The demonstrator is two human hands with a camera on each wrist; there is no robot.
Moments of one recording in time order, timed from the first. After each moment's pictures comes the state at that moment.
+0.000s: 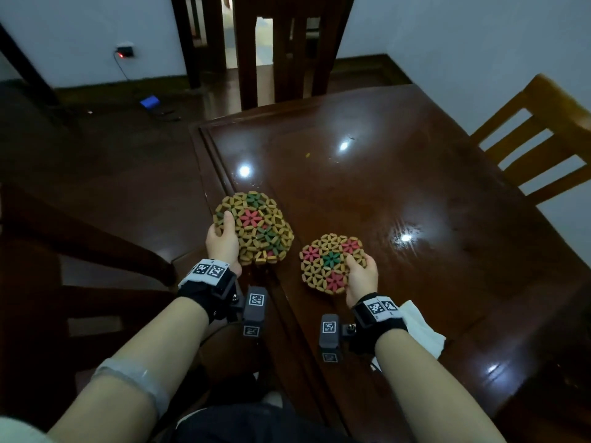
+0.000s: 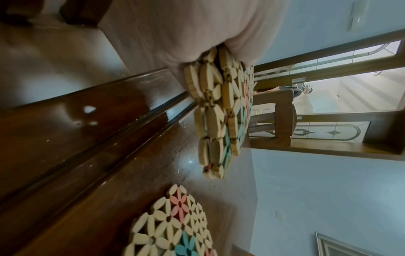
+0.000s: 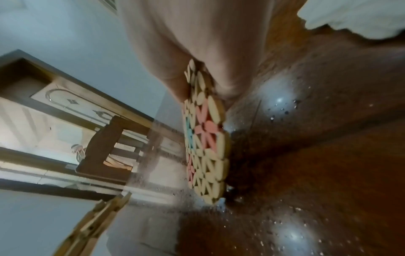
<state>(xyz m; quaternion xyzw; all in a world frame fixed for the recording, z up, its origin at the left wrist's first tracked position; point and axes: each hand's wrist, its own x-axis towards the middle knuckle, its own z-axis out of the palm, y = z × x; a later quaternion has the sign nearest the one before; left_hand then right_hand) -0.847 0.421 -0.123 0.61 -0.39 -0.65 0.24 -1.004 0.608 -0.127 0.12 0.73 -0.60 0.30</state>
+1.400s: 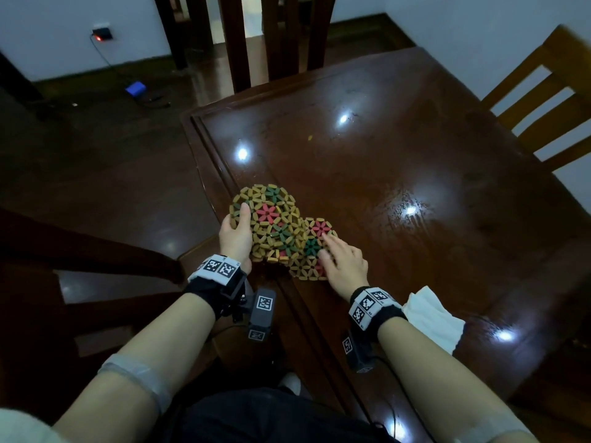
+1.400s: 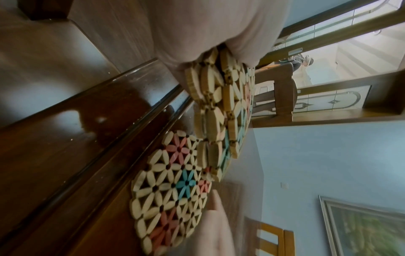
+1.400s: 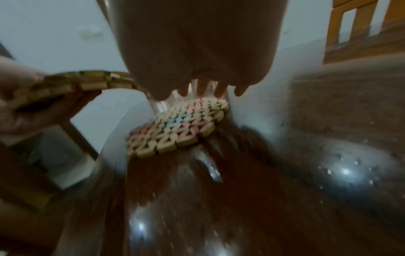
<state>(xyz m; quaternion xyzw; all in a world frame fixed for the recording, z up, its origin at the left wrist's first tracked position) -0.857 0.407 -0.133 0.58 -0.41 -0.68 0.19 -0.985 0.591 -0.136 -0.34 0.89 -0.14 0.27</state>
